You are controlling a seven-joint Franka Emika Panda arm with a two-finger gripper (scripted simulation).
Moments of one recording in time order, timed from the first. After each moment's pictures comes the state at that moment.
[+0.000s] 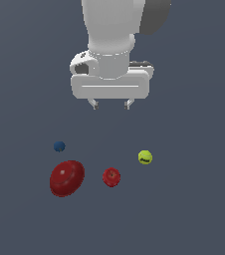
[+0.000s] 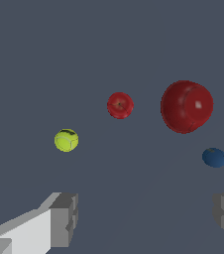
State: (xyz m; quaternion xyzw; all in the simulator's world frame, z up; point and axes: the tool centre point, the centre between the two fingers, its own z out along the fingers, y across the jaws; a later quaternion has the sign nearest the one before) arm 0.006 -0.004 0.338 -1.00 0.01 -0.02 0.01
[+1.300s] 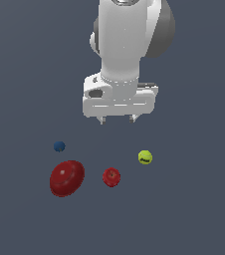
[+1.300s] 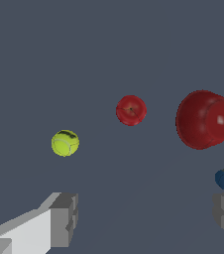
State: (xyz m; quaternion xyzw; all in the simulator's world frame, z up) arm 0.026 0.017 0.293 -1.00 -0.04 -0.02 0.00
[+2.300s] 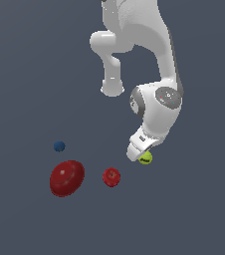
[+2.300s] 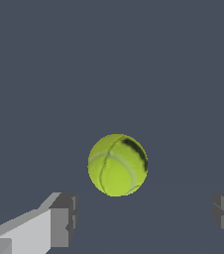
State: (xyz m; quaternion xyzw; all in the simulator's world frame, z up) arm 0.033 0.143 0.110 -0.95 -0.32 0.00 0.00
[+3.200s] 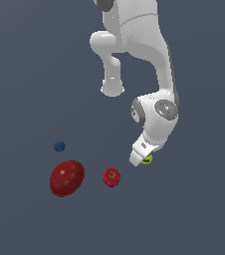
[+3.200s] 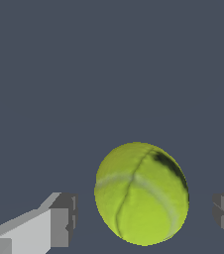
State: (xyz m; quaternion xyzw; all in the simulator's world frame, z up) arm 0.028 0.156 0.063 -0.94 -0.35 0.00 0.00
